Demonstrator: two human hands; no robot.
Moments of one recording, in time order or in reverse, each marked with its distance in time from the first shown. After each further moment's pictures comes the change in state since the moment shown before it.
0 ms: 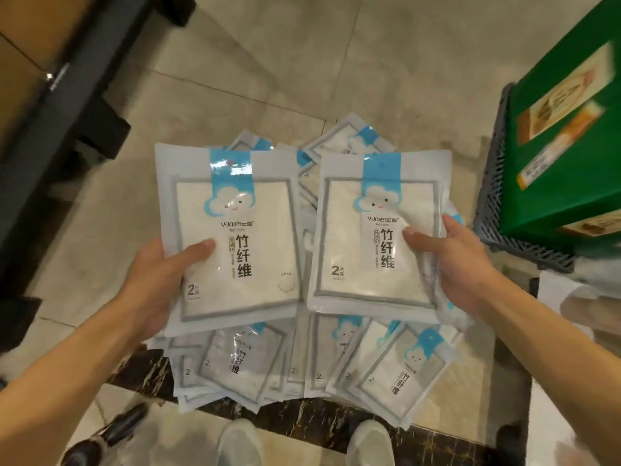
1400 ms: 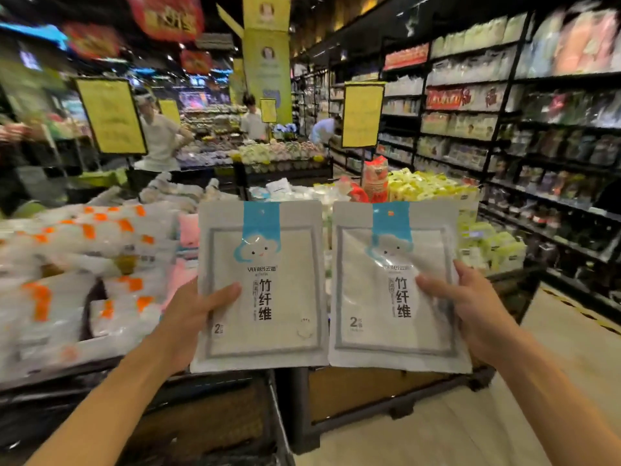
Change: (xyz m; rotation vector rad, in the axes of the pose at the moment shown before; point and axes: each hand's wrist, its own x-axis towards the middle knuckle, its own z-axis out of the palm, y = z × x) left_hand -0.740 0.425 -0.392 -0.536 0.619 0.733; right_hand -0.684 -0.536 0.364 -0.278 -1.164 -0.560
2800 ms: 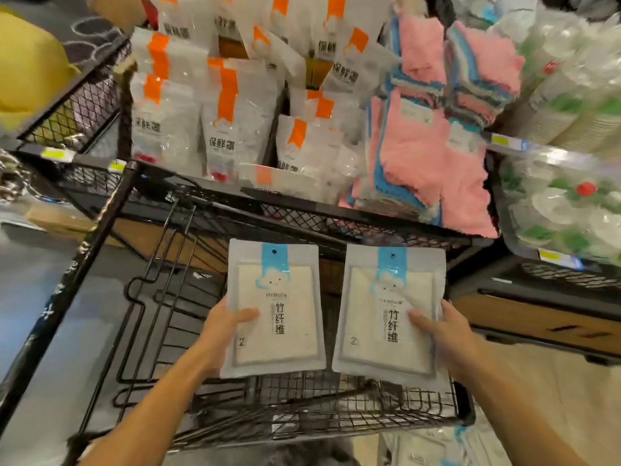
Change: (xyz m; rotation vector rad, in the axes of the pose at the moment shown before) left_hand -0.095 -0.233 -0.452 -0.041 0.656 -0.643; right_hand 0.024 0.380 0.377 -0.387 -0.247 0.635
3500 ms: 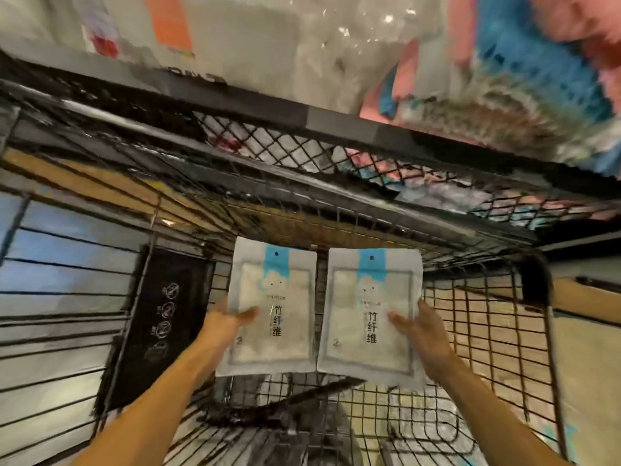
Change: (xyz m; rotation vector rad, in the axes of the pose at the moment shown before) left_hand 0.221 -0.179 0.041 0.104 0.106 -0.233; right_hand 0.209 0.177 0.045 -0.115 -0.095 0.189
